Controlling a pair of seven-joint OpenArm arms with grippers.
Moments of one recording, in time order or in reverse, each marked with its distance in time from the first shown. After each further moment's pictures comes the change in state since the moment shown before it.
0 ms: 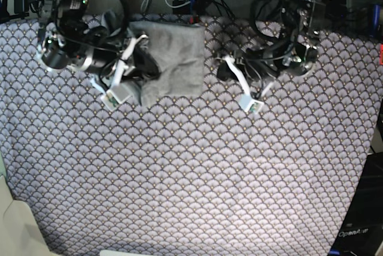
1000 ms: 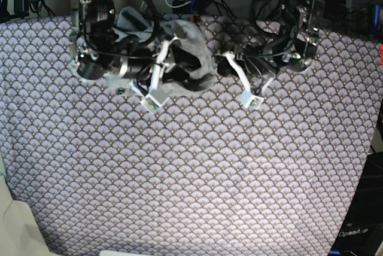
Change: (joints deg) left arm 0.9 -0.1 0.0 0.0 0.2 0.0 0.0; right arm 4.9 -4.4 -9.2 -9.4 0.2 0.0 0.0
